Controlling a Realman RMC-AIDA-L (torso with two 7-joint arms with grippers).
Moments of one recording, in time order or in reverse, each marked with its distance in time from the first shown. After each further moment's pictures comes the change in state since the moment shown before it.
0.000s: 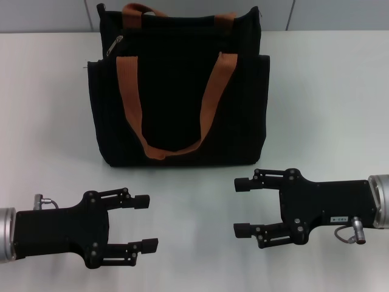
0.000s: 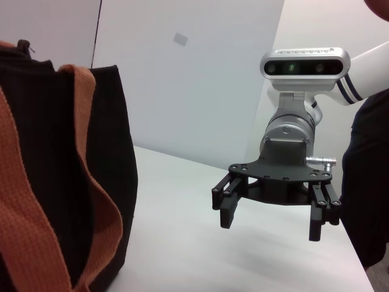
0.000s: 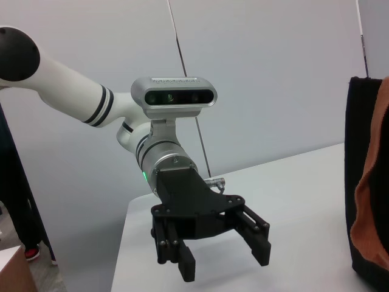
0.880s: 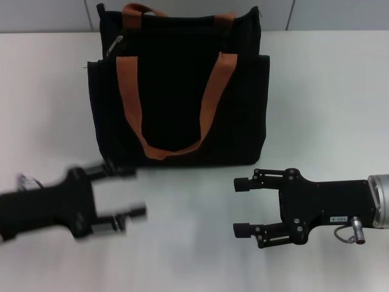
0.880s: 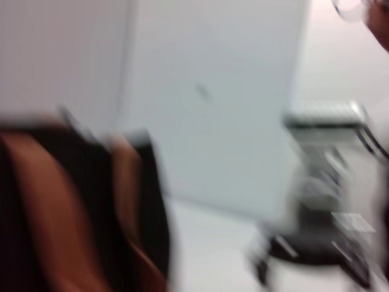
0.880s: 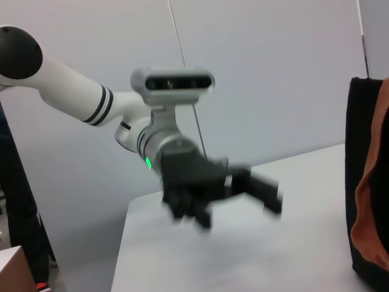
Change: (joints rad) left arm -0.001 0.004 -0.101 0.008 -0.022 0.055 0.000; right arm 0.000 0.001 0.000 0.000 0.000 0.002 -0.001
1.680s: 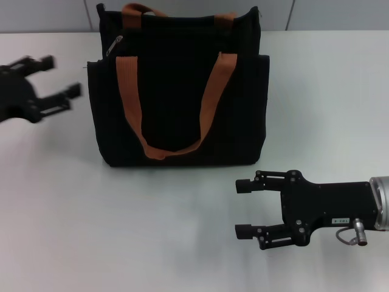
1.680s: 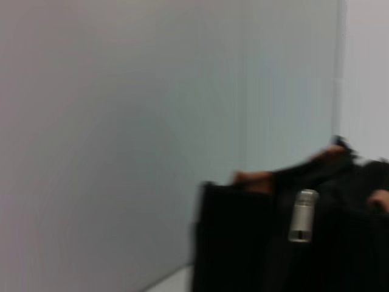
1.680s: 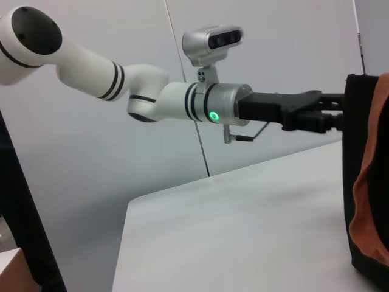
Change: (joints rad) left arm -0.114 0.069 -0.282 0.038 -0.025 -0.321 0.014; right arm -0.008 -0.002 0.000 -0.001 0.000 -0.003 0.009
